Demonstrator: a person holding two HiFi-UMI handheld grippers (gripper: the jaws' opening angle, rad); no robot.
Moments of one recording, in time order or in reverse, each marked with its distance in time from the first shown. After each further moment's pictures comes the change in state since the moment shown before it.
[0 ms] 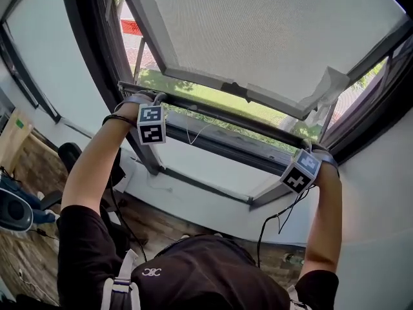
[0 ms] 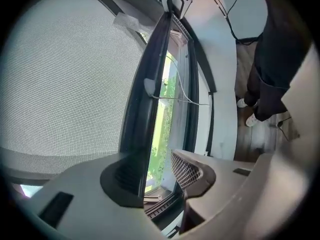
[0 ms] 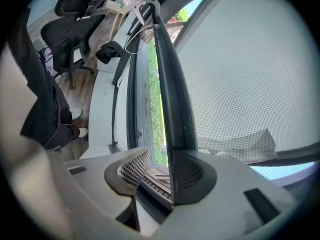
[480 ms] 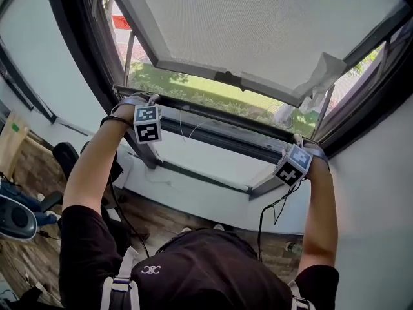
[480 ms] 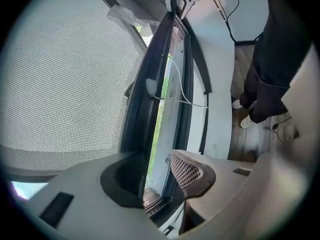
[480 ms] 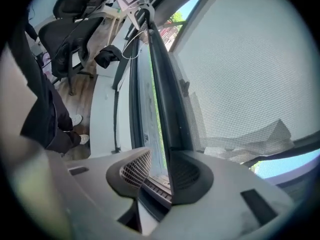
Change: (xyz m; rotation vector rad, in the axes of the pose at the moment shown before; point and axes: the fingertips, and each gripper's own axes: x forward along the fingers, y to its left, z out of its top) left arm 0.031 -0.034 -0.002 -0.015 0.014 -0.072; right arm 0.033 0.025 0.003 0.048 -0.055 0.022
